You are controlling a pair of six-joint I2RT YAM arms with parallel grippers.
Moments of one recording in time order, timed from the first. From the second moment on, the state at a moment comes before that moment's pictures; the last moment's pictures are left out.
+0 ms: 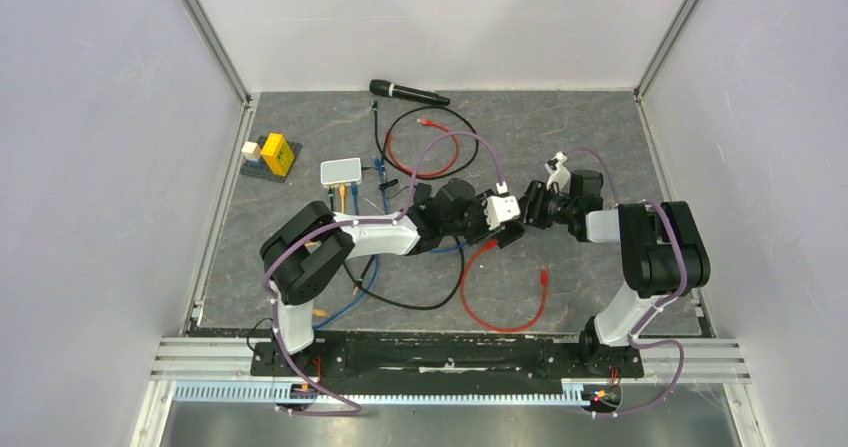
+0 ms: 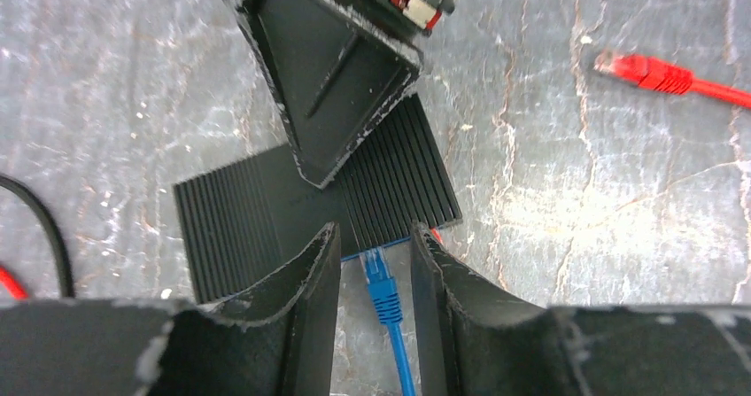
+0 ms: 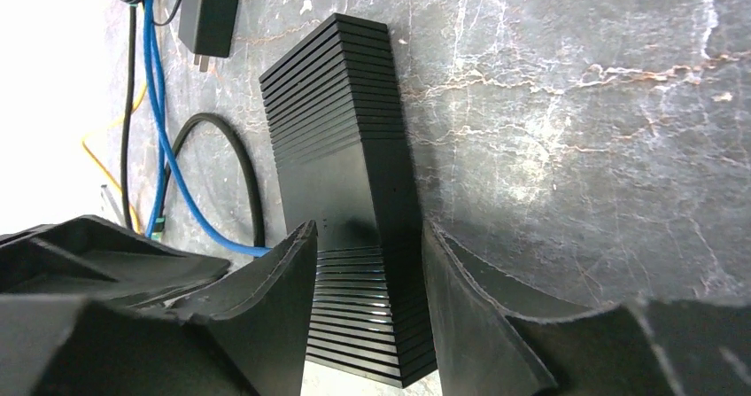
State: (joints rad) left arm -0.92 1.91 1.10 0.29 0.26 0.38; right arm 0.04 1.70 0.58 0.41 -0.72 0.42
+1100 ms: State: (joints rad) left arm -0.88 1.94 1.09 0.11 0.36 0.43; right arm 0.01 1.75 0.70 0.14 -0.87 0.23
